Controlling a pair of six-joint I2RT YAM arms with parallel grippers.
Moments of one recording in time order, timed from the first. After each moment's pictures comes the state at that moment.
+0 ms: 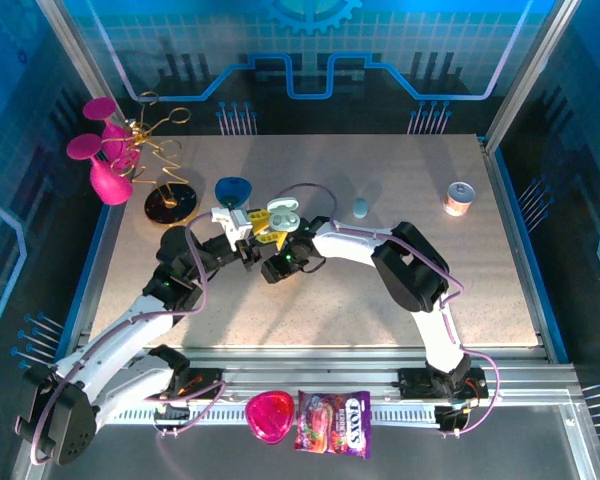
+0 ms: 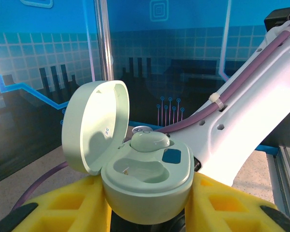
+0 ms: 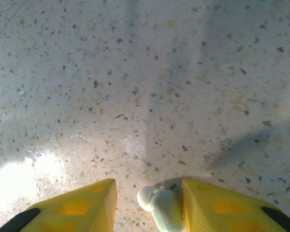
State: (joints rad) left arm -0.43 0.94 0.55 0.51 0.61 -0.03; right arm 0.82 2.12 1.48 -0.52 -0.35 0.21
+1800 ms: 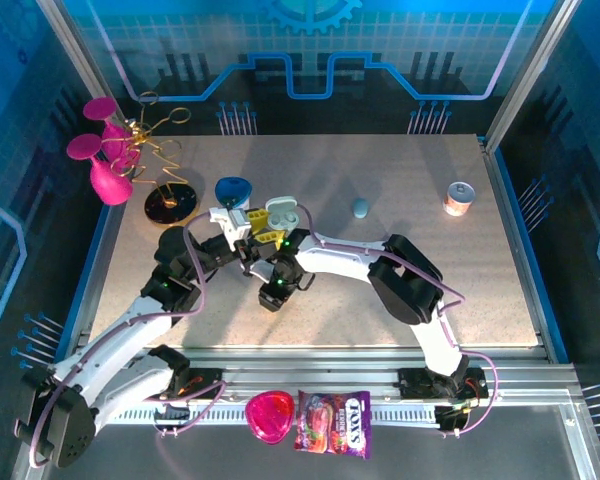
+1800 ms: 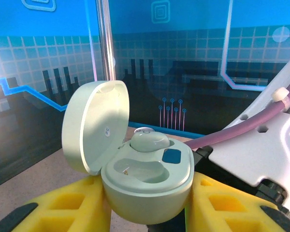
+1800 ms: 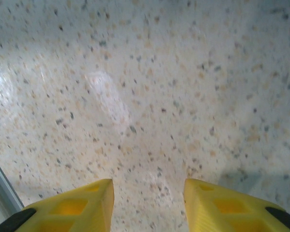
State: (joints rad) left arm -0.43 0.92 0.55 0.49 0.60 -0.03; right arm 0.97 2.09 1.54 -0.81 -0.24 -0.03
